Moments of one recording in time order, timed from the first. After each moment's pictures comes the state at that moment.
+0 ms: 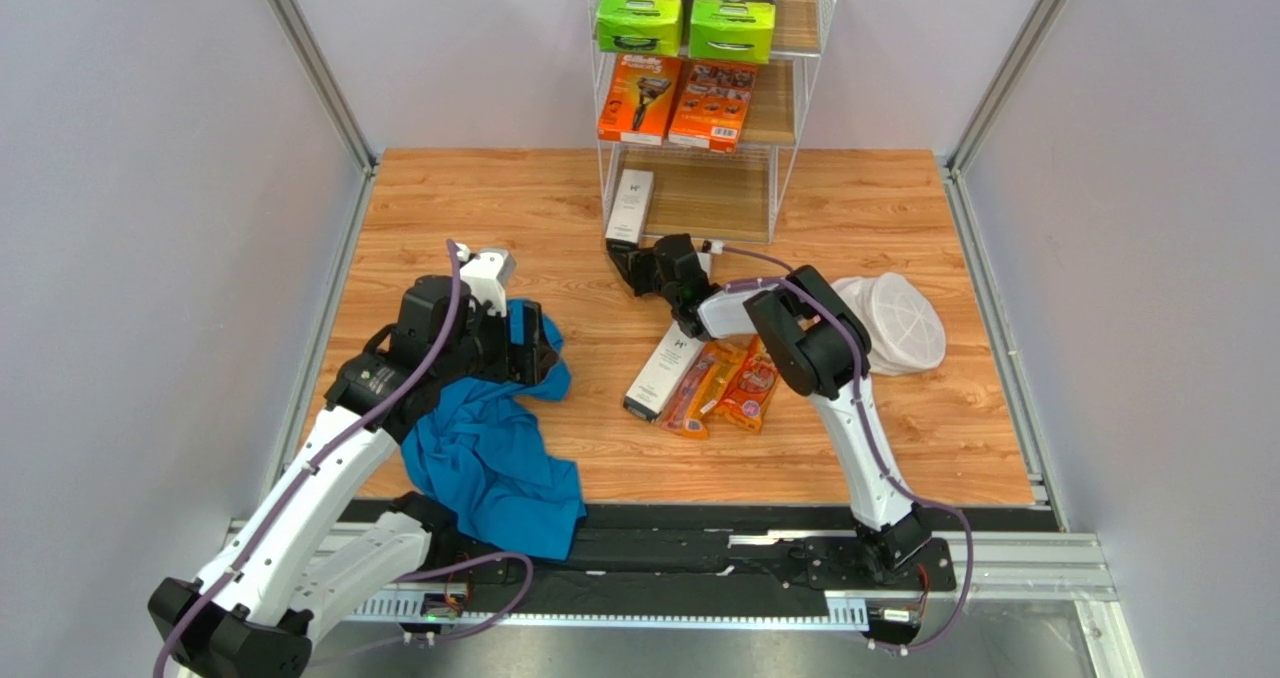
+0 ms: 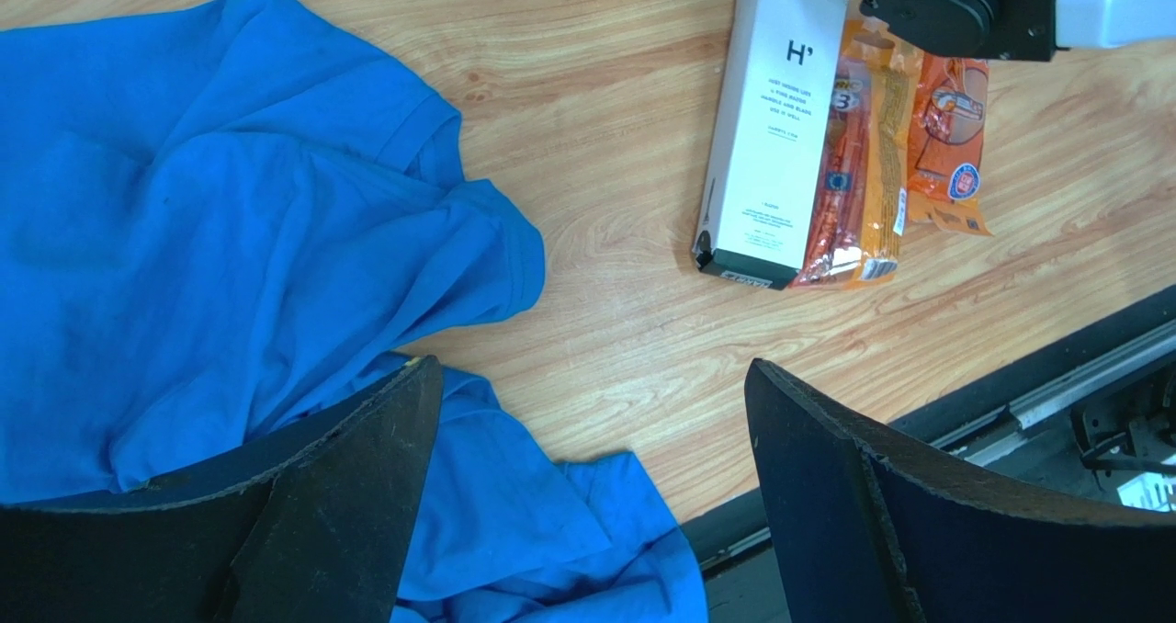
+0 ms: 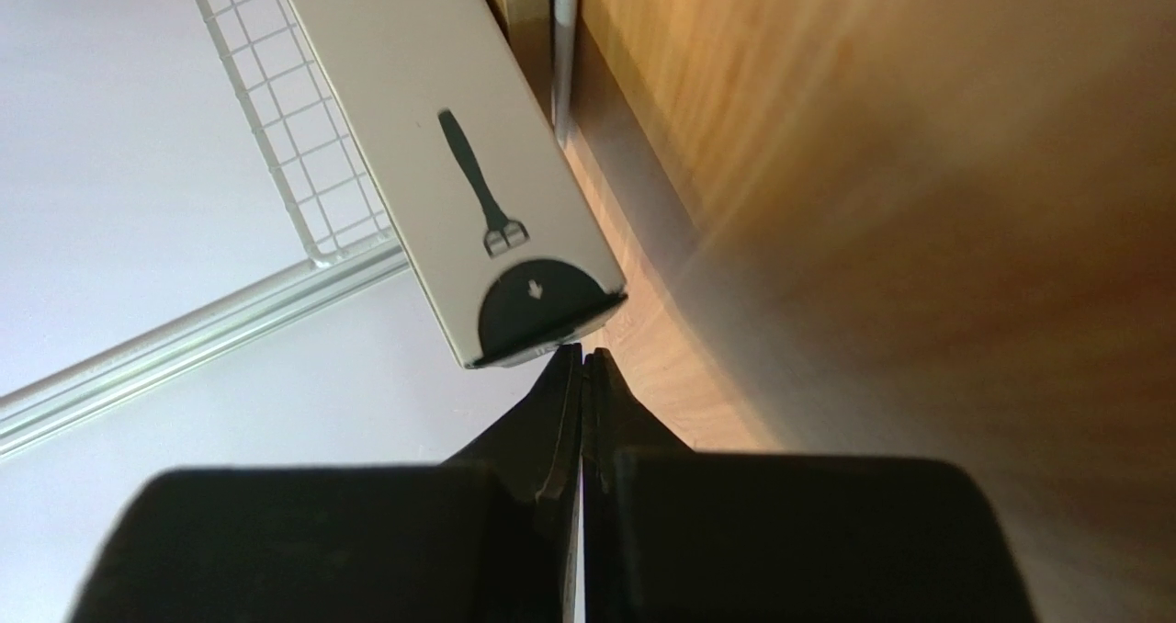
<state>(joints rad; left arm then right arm) -0.43 0.85 0.88 -0.67 0.11 -0.28 0.60 2.37 1.40 0.60 0.09 1.84</state>
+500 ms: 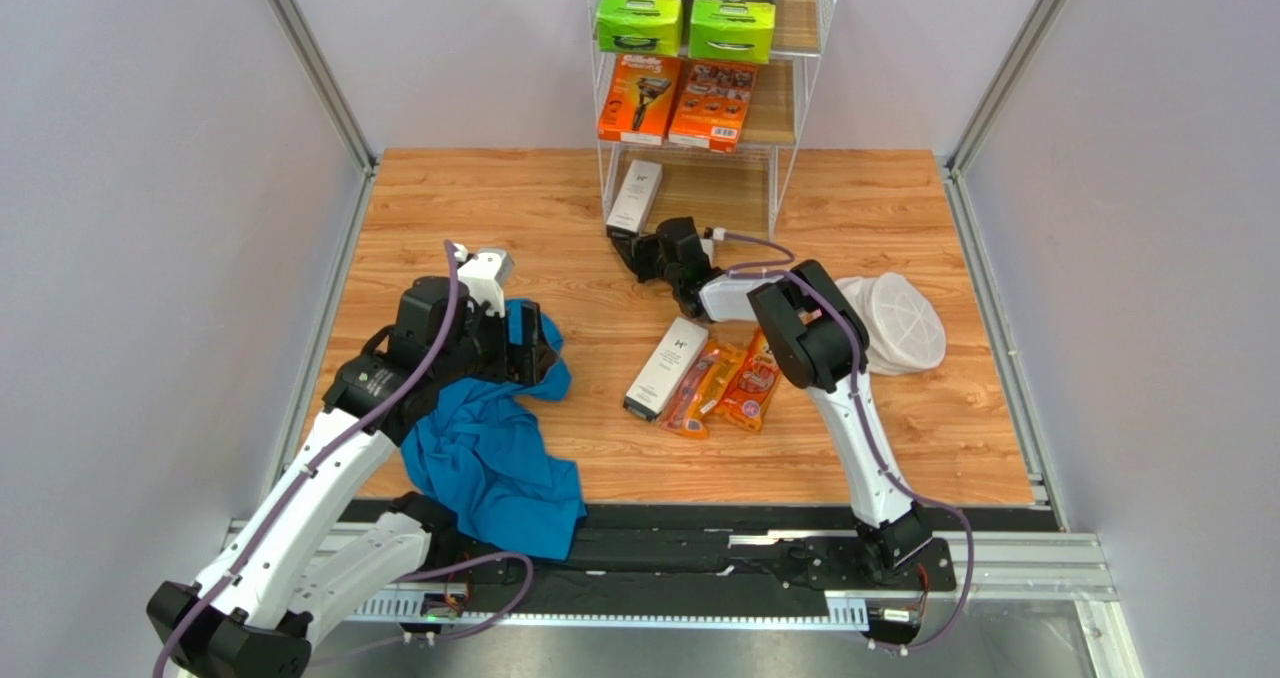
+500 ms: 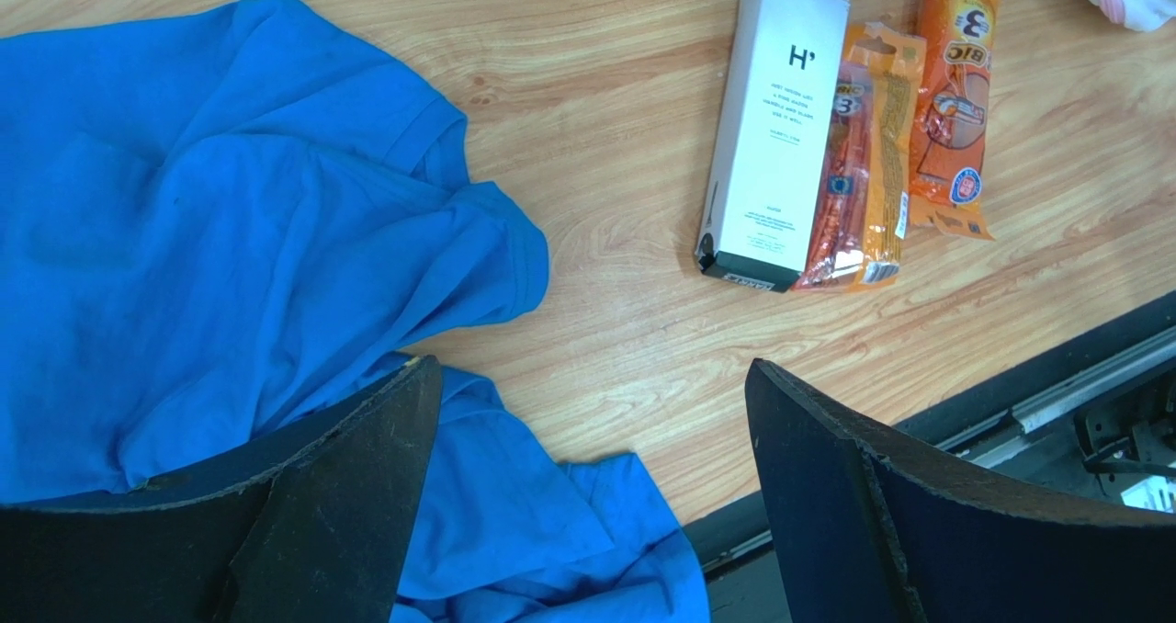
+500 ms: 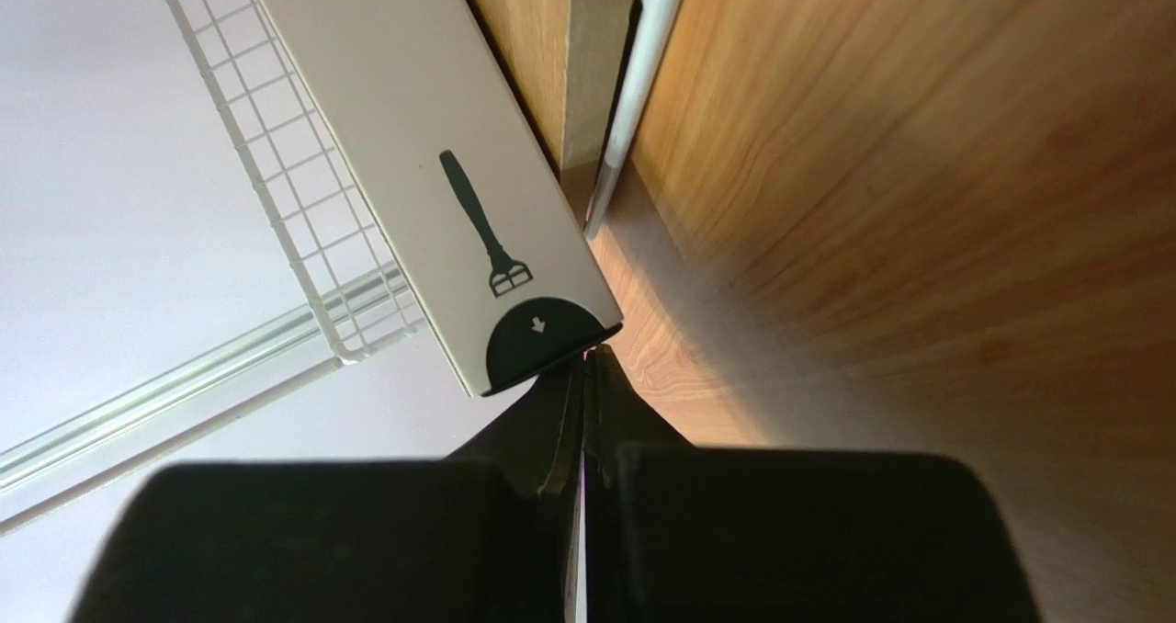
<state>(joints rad) -0.43 0.84 0.88 -0.67 0.10 -0.28 0.55 2.43 1.56 0.46 0.05 1.82</state>
